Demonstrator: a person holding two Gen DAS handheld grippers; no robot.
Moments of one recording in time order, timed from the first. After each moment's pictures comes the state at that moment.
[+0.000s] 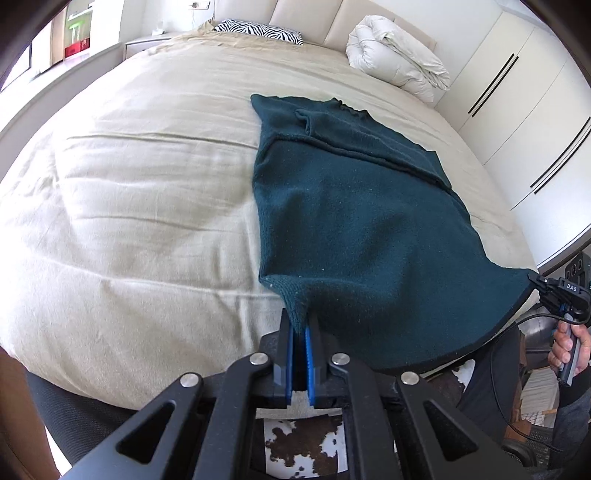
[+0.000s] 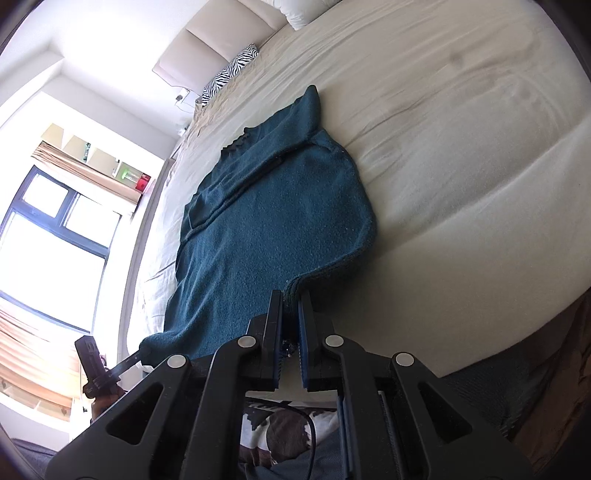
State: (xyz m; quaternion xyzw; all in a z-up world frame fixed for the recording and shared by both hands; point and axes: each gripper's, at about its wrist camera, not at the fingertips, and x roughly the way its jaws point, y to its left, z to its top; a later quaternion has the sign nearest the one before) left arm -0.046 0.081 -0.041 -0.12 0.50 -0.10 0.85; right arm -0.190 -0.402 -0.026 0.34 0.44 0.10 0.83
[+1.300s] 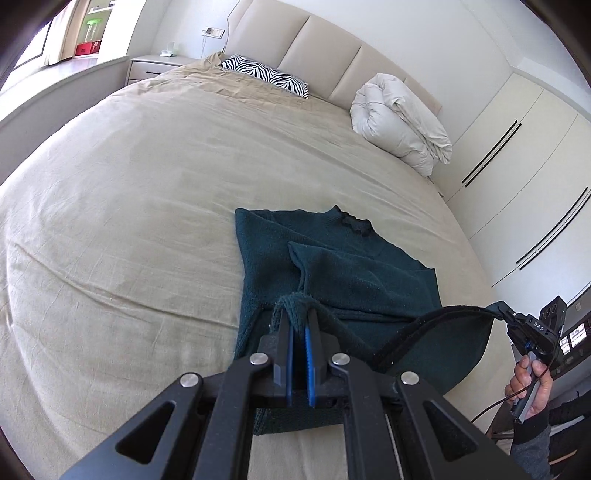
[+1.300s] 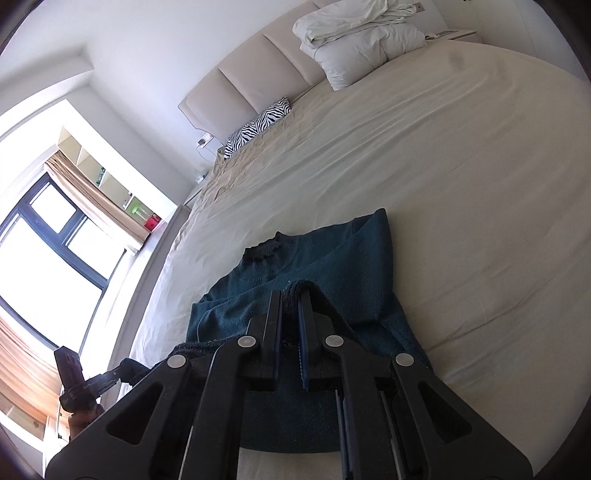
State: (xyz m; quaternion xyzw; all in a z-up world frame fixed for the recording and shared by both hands) left arm 0.137 0.112 0.009 -0.21 0.42 -0.11 0.88; right arm 0.017 -0.390 0.046 0.30 0.33 0.08 0.89
